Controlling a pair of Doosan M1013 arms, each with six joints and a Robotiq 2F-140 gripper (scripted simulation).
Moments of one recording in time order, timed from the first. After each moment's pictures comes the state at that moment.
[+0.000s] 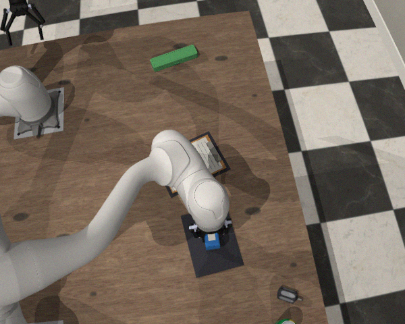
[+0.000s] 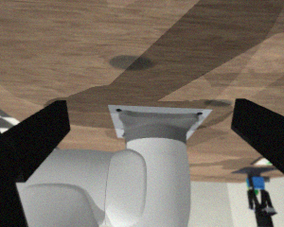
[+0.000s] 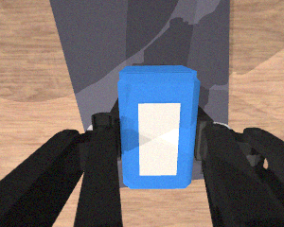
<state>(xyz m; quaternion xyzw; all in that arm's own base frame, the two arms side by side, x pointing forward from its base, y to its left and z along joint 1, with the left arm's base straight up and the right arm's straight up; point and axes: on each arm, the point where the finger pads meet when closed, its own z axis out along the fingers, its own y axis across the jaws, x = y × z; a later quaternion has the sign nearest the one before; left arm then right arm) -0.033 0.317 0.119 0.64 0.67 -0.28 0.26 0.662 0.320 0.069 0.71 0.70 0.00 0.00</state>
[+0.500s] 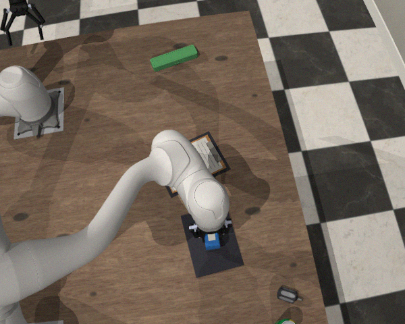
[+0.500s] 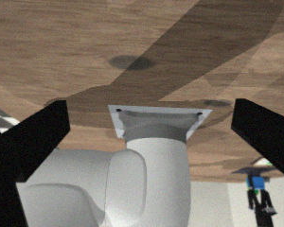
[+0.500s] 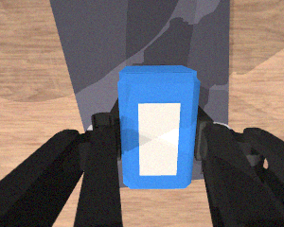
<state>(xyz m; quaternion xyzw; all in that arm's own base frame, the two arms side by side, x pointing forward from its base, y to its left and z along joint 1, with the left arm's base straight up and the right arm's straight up) -0.033 0.317 0.119 0.64 0.67 -0.28 0.26 0.662 0.320 0.069 0.71 0.70 0.00 0.00</state>
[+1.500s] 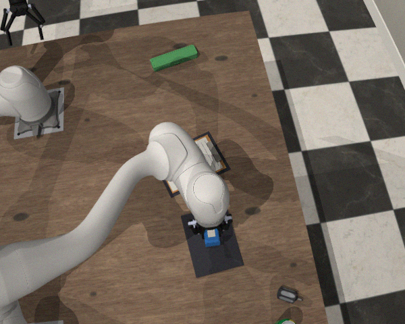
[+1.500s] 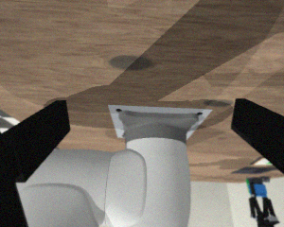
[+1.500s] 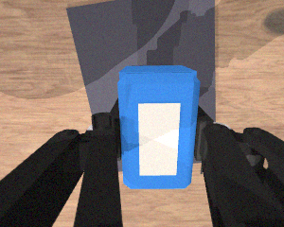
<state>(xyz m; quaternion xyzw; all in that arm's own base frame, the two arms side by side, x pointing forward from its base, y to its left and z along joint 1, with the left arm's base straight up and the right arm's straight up) -0.033 0.317 0.119 0.64 0.67 -0.28 0.26 0.662 0.323 0.109 0.71 0.70 0.00 0.00</state>
